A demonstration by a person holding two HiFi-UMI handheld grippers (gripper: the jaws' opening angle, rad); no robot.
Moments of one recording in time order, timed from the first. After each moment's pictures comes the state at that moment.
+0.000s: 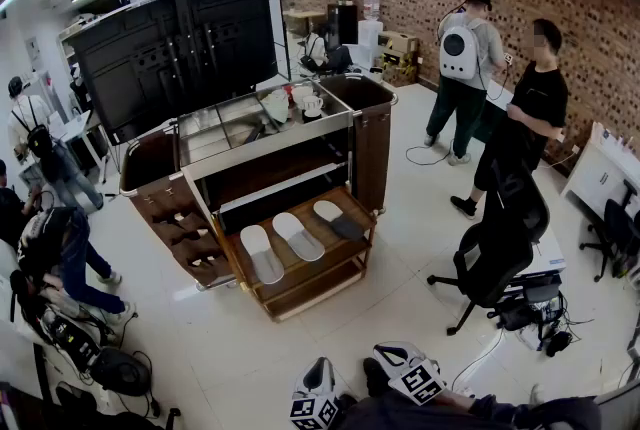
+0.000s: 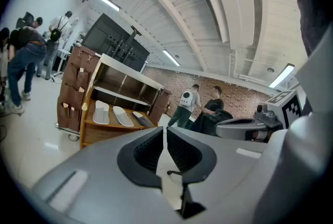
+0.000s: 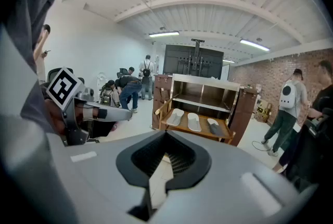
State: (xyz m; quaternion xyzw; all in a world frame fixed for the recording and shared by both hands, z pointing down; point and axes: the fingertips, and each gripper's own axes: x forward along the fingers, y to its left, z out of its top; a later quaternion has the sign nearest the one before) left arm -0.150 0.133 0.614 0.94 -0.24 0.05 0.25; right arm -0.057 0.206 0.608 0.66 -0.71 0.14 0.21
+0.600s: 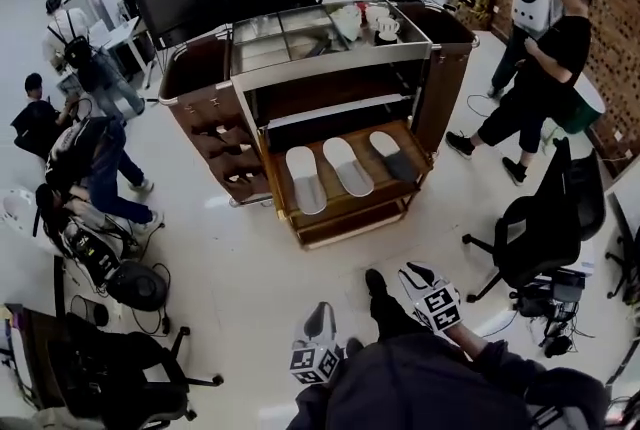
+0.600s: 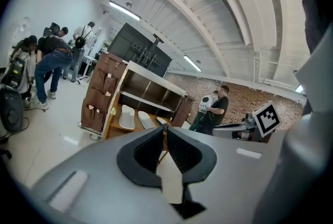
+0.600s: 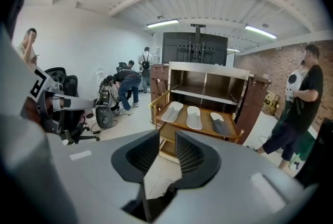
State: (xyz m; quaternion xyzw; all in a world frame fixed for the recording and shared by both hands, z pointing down) left arm -0.170 0.048 0.637 0.90 -0.33 0.03 0.27; right arm 0.032 0.094 0.643 0.66 -0.70 0.17 0.24
